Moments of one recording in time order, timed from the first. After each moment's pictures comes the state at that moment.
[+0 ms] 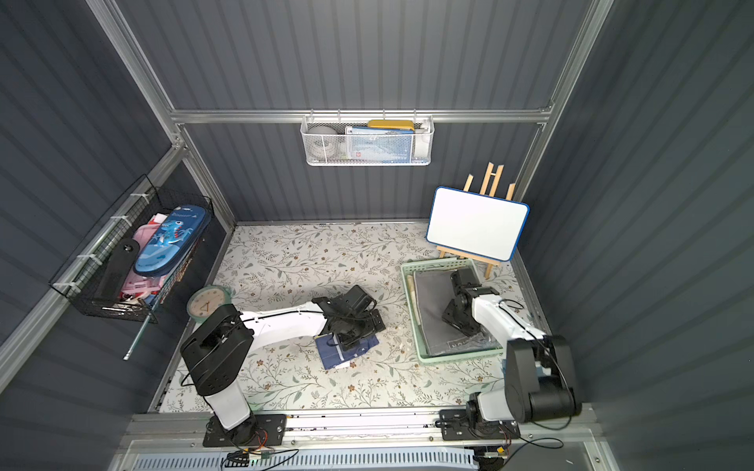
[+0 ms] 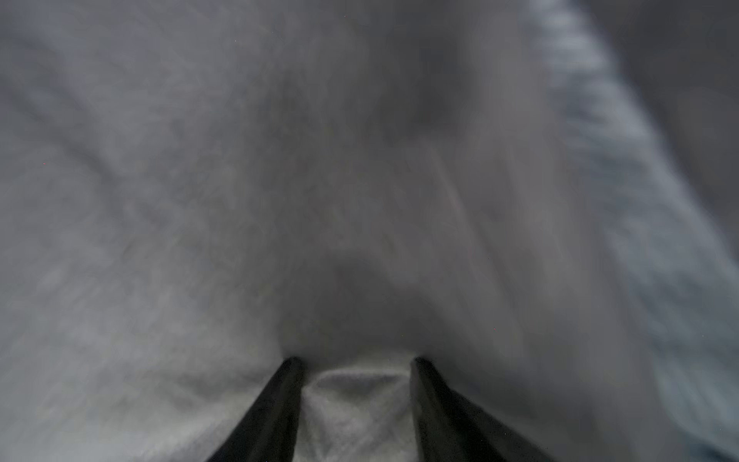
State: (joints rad) left arm -0.91 1.79 1.09 -0.43 0.17 -1.18; right arm 0.08 1.47 0.82 -0.71 0.05 0.71
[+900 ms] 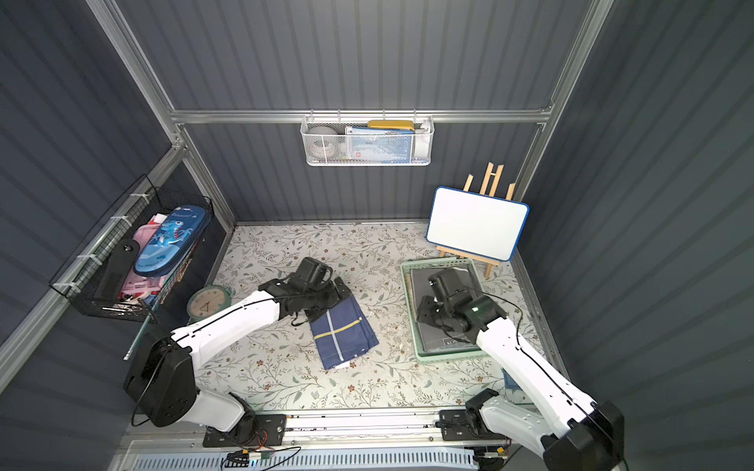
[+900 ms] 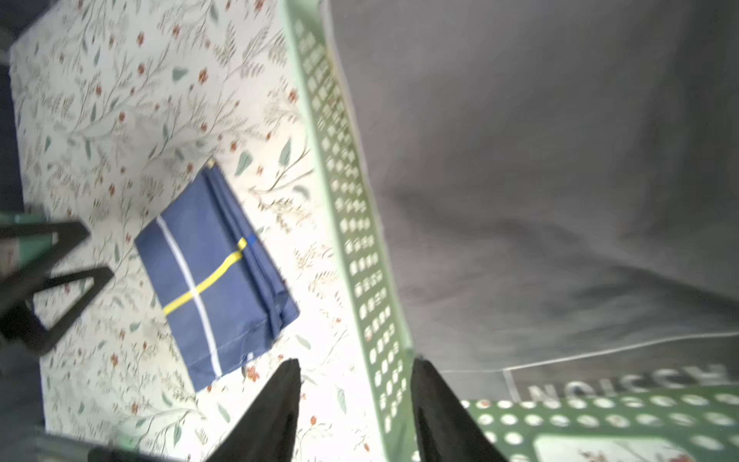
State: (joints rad) left arm -0.58 1.48 1.06 -0.54 0.07 -1.01; right arm 0.55 1.06 0.91 -0.83 0.00 0.75
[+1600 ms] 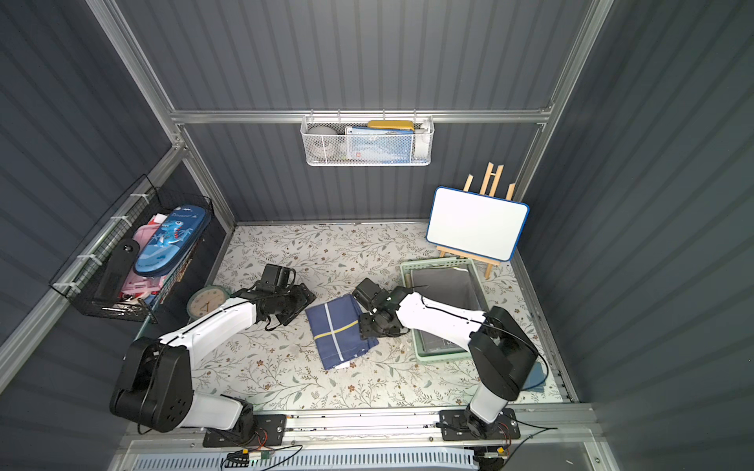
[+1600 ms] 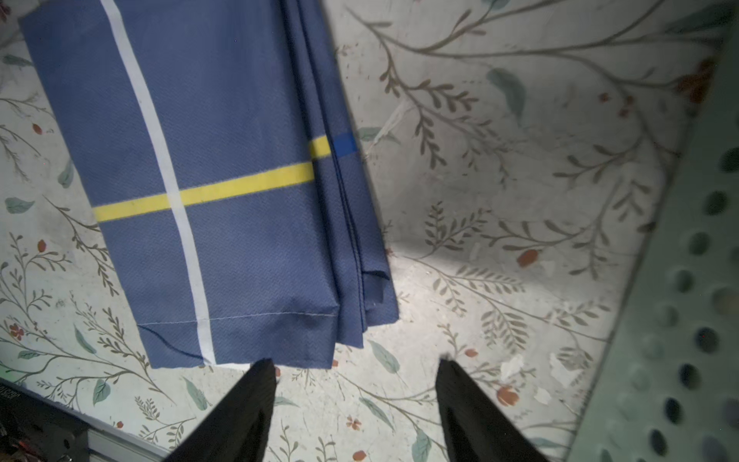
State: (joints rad) left arm -0.32 1.46 0.85 -0.40 0.16 -0.89; right arm 0.85 1.70 1.16 -0.73 -0.04 0.67
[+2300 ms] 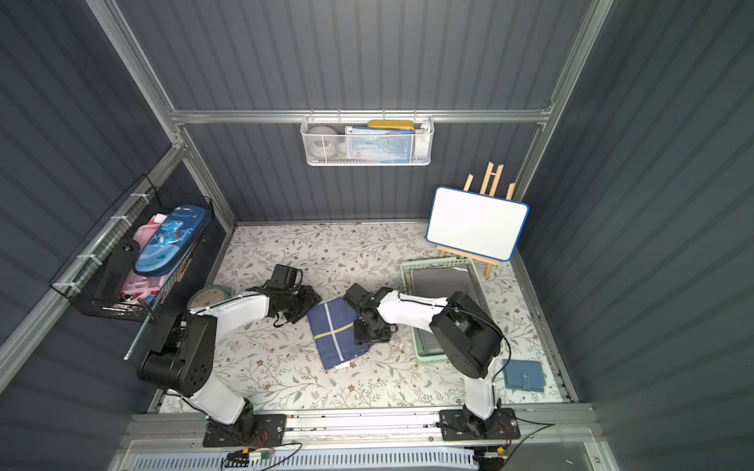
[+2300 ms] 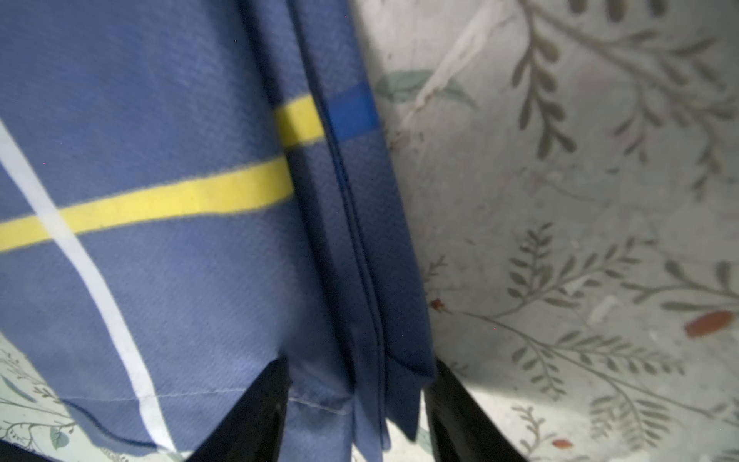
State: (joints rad) left arm -0.31 1.65 0.86 -0.27 0.21 -0.84; right arm 0.85 1.89 1.22 -0.72 -0.11 0.71
